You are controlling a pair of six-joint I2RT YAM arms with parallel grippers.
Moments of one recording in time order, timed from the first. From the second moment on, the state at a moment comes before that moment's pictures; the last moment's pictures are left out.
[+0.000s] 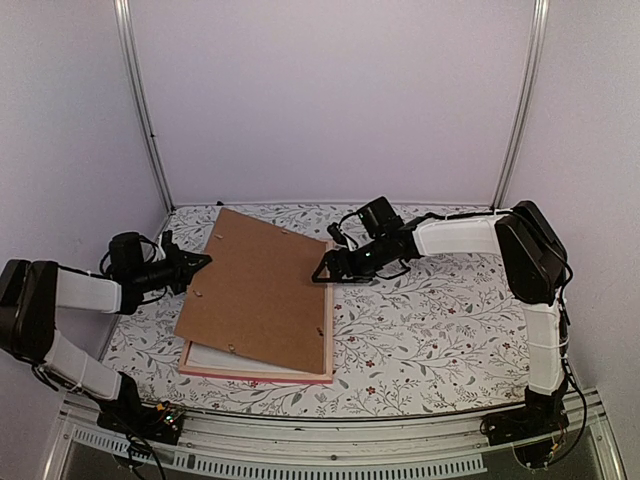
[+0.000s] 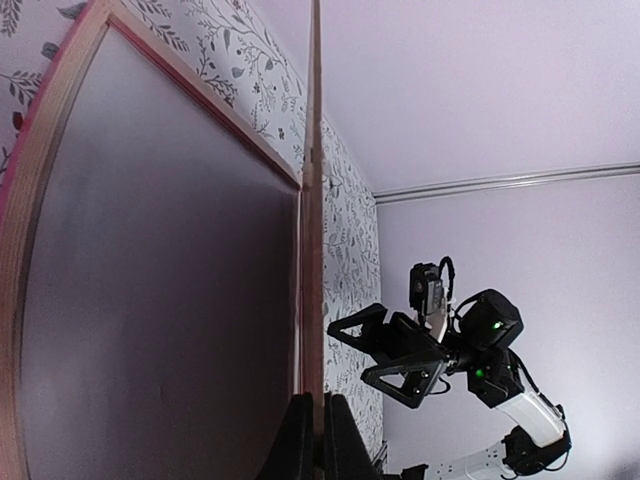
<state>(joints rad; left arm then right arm) 0.01 1.40 0.45 0.58 0.78 -1.06 0.70 2.14 1.53 -0.24 -0.55 0.38</state>
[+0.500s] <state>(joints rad) 0.01 1.44 0.45 0.61 0.78 -1.05 0.70 2.13 1.52 -0.24 -0.55 0.38</state>
